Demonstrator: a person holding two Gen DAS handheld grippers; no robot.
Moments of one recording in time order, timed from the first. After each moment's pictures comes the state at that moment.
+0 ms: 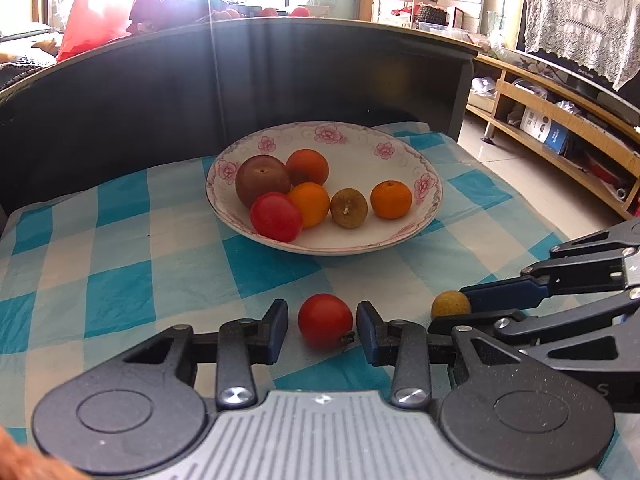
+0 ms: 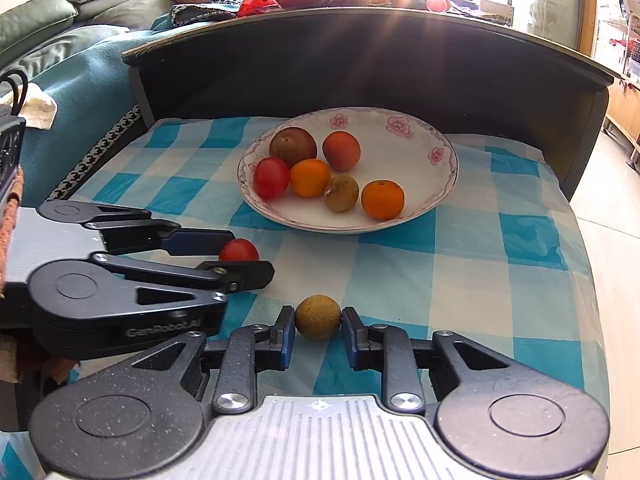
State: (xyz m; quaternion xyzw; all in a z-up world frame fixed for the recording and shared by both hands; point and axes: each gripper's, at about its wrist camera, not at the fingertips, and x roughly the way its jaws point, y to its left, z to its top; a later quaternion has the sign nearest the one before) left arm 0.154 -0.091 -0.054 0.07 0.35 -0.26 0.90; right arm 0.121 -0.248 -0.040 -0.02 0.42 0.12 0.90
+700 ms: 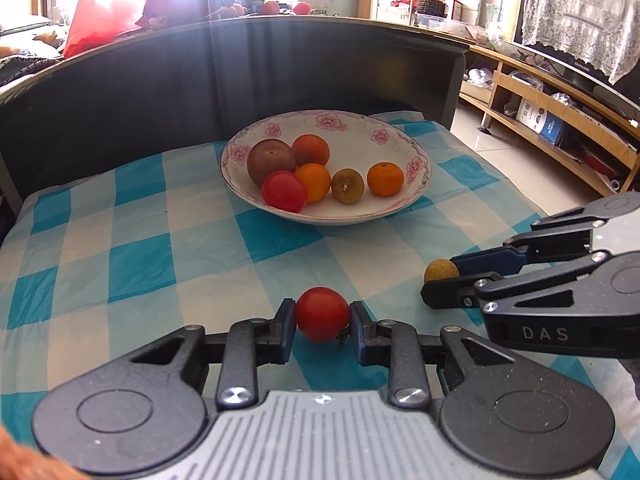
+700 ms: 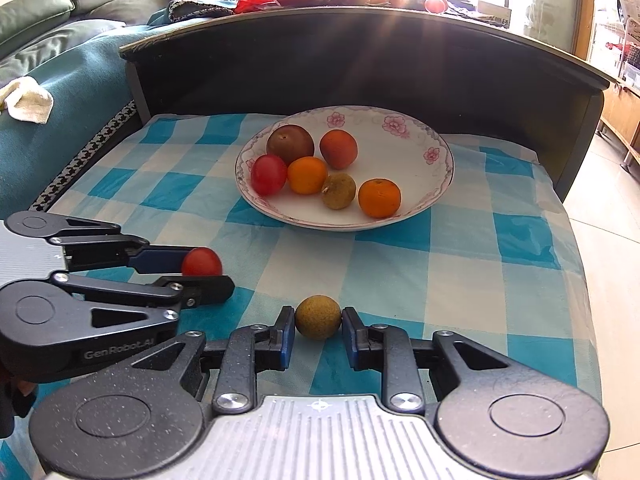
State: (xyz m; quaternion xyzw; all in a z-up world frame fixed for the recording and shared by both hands) left arm 0.130 -0.073 -0.043 0.07 0.37 -0.26 0.89; right arm 0.120 -0.243 -0.041 -0.04 0.42 0.11 0.90
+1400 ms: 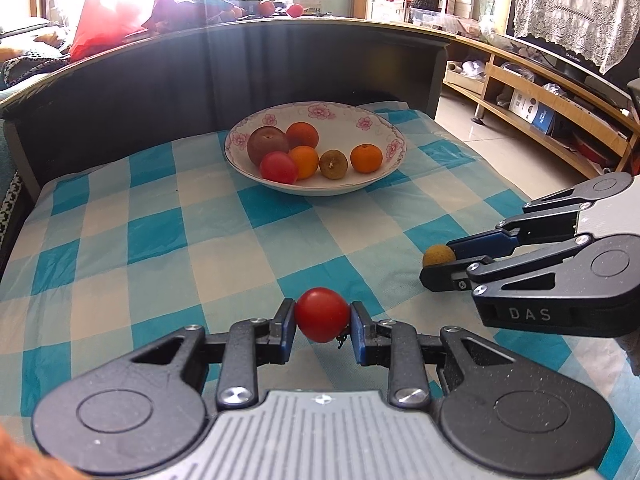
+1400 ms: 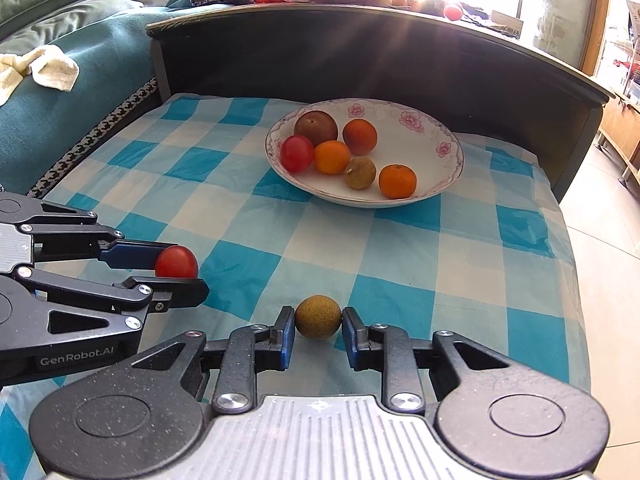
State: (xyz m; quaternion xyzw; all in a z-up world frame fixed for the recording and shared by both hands) left arm 0.091 -0.060 -0.032 0.08 0.37 -0.26 0.89; right arm 0.092 -0.231 -0.035 -0.07 0.42 0.11 0.90
